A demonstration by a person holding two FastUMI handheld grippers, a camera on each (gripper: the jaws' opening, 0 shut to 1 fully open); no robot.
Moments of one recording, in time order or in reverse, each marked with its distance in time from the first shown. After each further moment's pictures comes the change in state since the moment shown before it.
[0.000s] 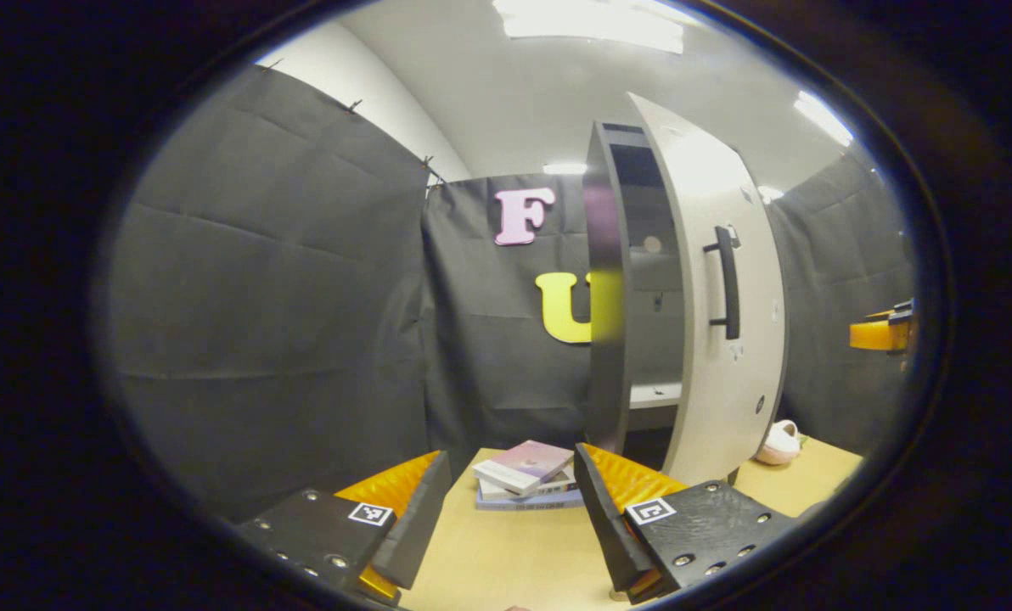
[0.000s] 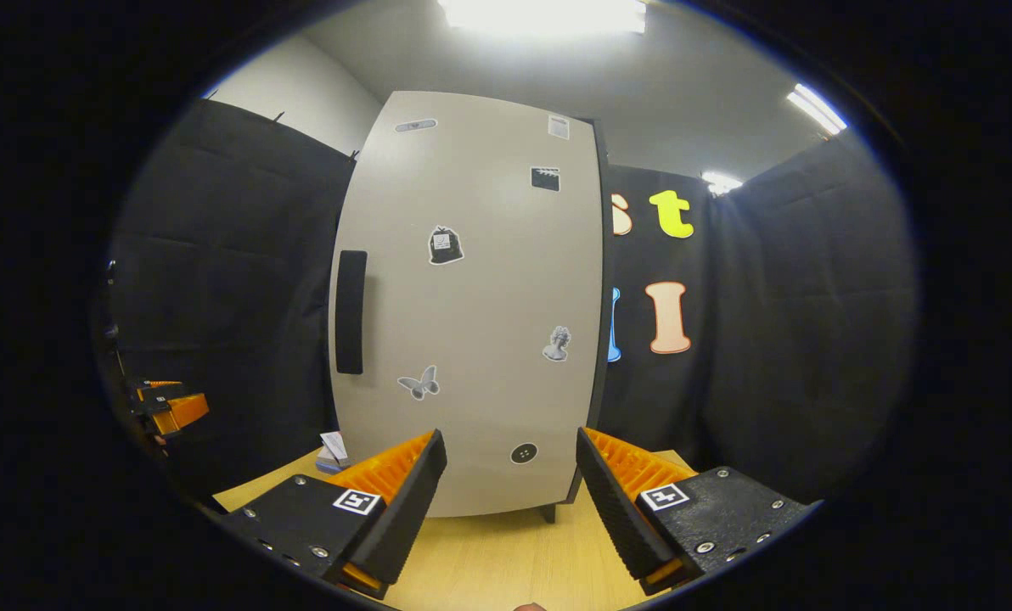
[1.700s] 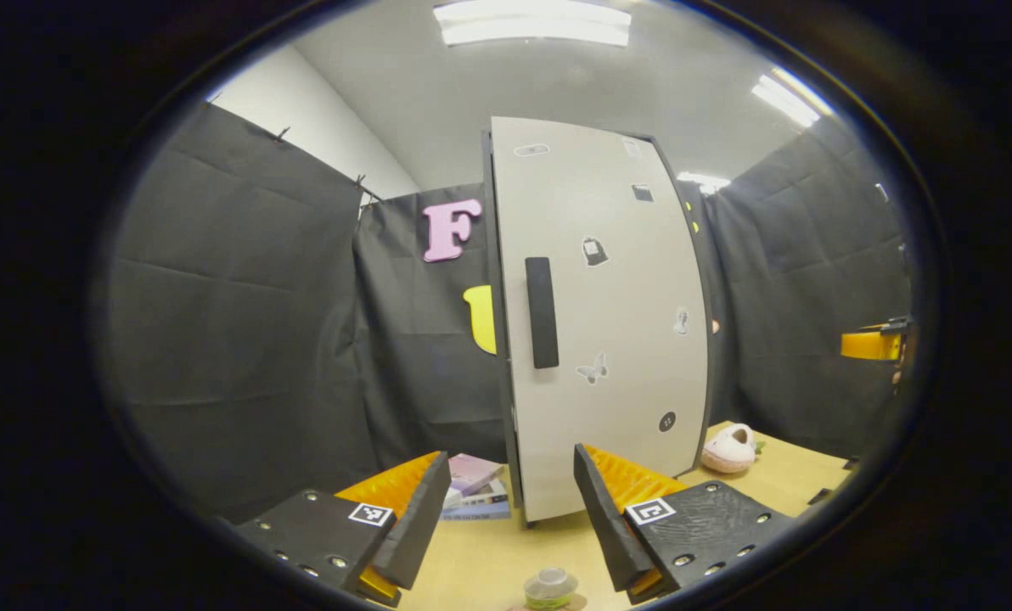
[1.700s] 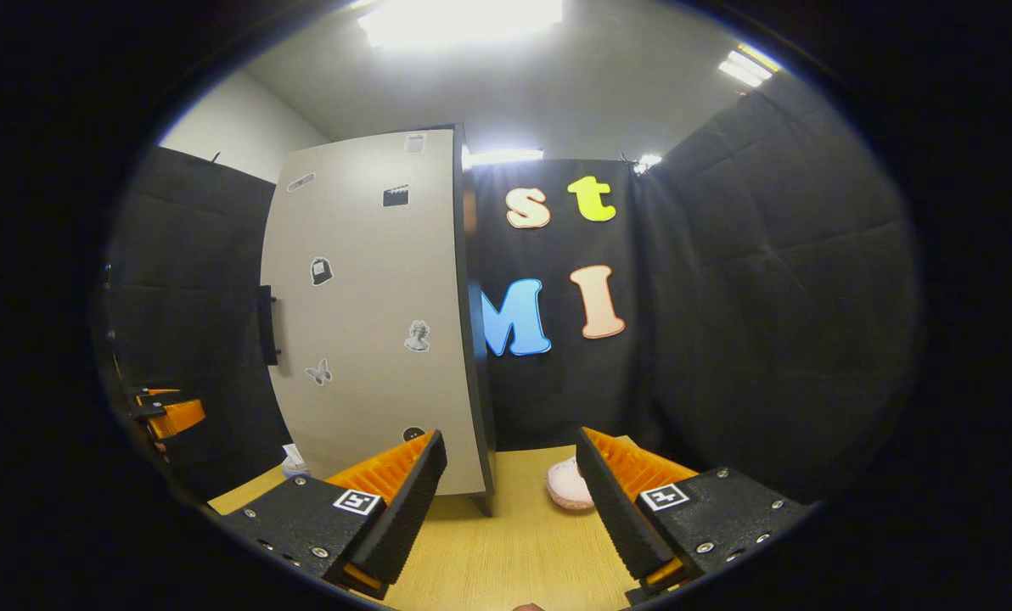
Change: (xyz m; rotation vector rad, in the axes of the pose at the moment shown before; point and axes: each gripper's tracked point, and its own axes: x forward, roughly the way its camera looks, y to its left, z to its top) left arm -0.011 -0.161 0.037 0.075 -0.016 -0.109; right arm -0.031 -0.142 -0.025 0.154 -0.006 -0.114
